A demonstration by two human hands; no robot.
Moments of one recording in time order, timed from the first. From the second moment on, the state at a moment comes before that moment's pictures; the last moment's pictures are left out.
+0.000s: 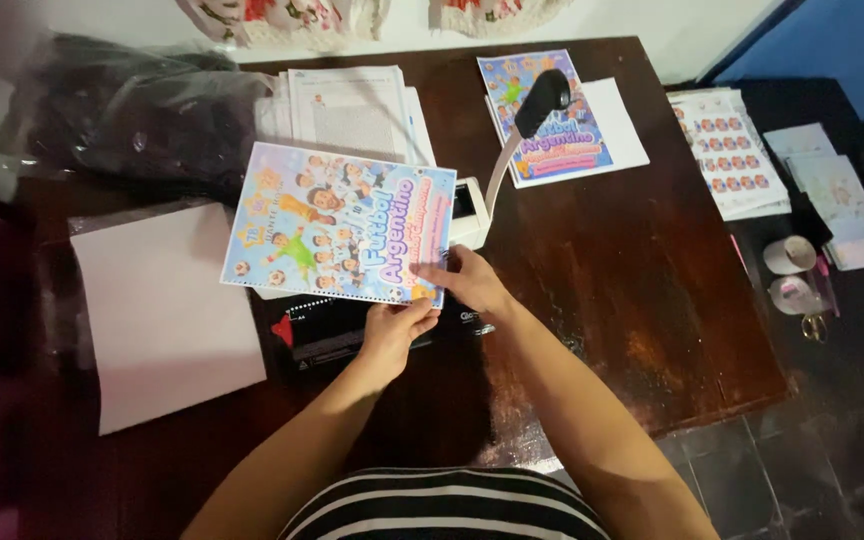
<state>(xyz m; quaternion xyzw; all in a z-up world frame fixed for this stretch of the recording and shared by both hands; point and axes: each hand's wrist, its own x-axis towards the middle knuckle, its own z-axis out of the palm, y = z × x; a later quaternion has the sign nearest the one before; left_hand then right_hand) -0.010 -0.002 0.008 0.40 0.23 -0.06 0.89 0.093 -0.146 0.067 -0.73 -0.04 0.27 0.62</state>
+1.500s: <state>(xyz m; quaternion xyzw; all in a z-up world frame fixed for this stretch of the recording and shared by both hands) -0.014 -0.005 0.000 0.41 0.25 -0.09 0.87 0.021 -0.176 0.062 -0.84 -0.08 0.13 0.52</state>
